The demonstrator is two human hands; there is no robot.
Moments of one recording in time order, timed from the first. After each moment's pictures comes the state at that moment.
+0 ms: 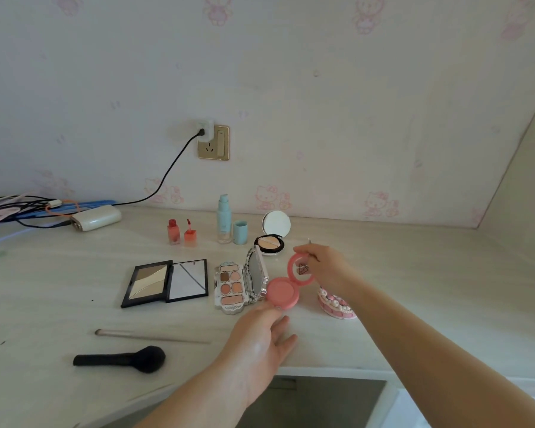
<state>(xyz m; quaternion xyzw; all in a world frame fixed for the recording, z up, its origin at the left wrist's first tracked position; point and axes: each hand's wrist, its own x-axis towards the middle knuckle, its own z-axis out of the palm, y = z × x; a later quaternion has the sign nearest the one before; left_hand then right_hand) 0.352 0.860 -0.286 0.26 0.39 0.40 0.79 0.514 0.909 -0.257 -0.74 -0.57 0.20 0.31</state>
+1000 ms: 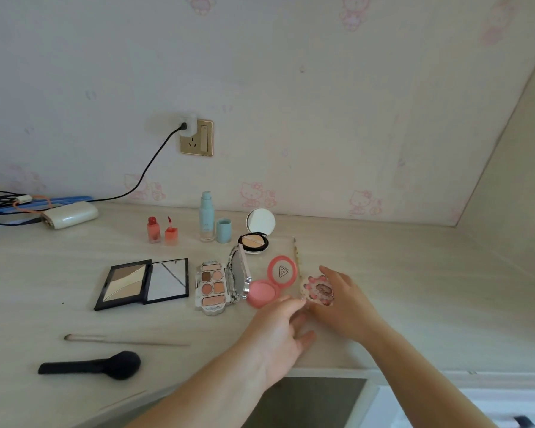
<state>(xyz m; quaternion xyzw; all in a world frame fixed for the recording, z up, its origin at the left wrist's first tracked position) 0.396 0.861 -0.285 0.29 0.32 0.31 0.85 0.550 0.850 -0.301 -0.78 -0.54 0.14 0.27</state>
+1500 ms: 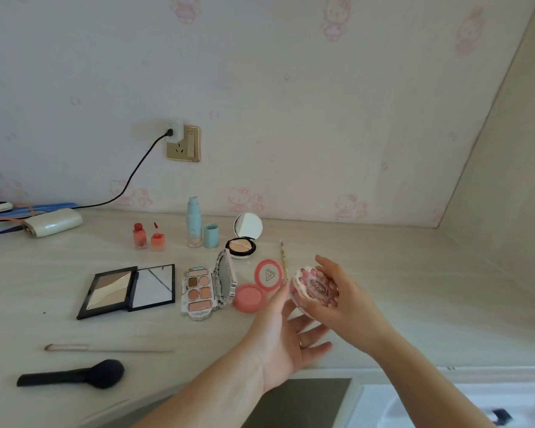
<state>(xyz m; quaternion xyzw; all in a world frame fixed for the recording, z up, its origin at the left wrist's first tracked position) 0.406 0.855 -0.284 0.29 0.26 0.22 0.89 0.540 0.807 -0.265 -0.70 -0.58 0.16 0.39</state>
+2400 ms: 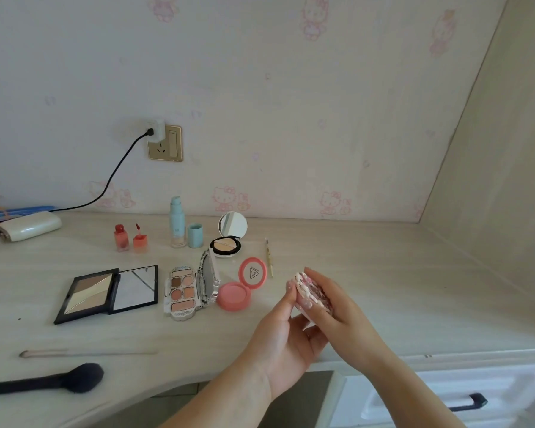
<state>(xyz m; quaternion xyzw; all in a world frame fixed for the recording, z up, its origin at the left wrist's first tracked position) 0.426 0.833 -0.286 0.26 0.16 0.28 0.91 0.541 0.782 -0.279 -0.65 -0.55 0.22 0.47</state>
